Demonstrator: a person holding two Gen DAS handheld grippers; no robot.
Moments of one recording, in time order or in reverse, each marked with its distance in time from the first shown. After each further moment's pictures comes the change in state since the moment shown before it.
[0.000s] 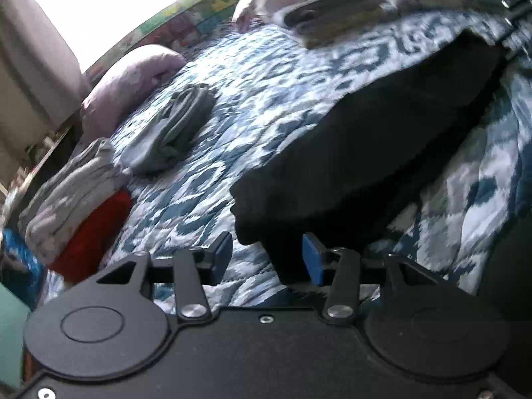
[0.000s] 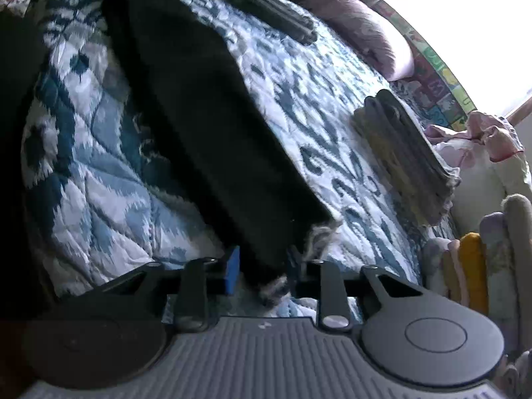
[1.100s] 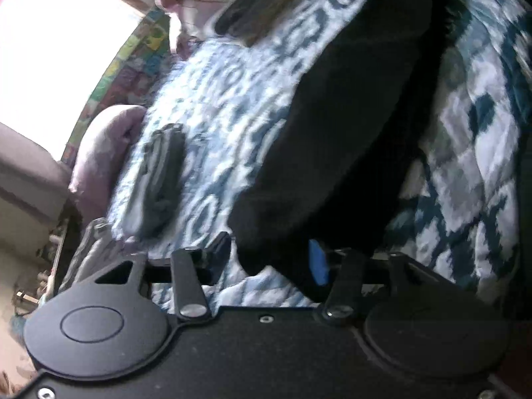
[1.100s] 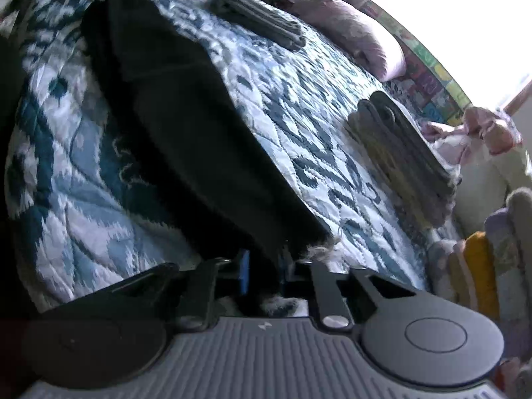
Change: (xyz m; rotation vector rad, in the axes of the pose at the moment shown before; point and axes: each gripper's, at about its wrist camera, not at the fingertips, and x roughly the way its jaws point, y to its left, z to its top) left arm 0.021 -0.016 0.007 0.402 -0.016 0.009; right arm 0.010 -0.014 0.008 0.097 -0.049 0.010
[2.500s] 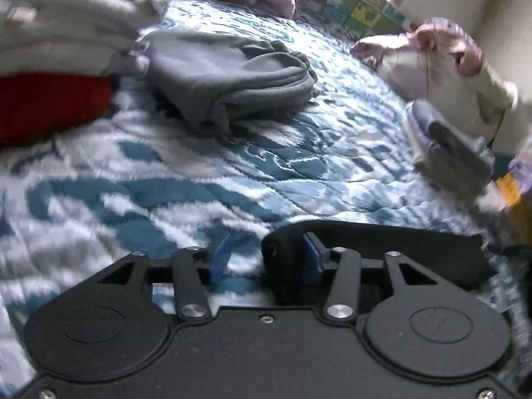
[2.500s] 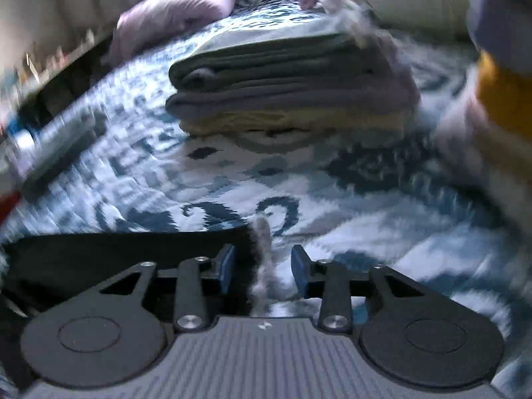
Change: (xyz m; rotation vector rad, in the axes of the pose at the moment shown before) left arm 0.129 0.155 -0.054 -1.390 0.004 -0.305; right arm 0.149 -0.208 0.001 1.014 0.034 0.171
